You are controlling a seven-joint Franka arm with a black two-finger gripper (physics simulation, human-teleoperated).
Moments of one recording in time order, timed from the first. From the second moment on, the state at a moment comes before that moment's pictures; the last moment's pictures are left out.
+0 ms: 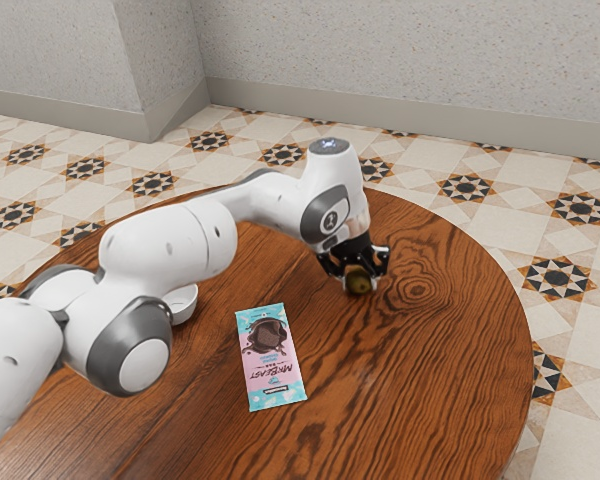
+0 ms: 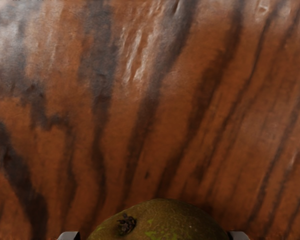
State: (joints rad) arm -0.24 1.12 0.05 -0.79 -0.07 2.06 2.66
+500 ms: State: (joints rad) arm -0.17 0.65 0.09 -1.33 -0.09 2.07 2.71
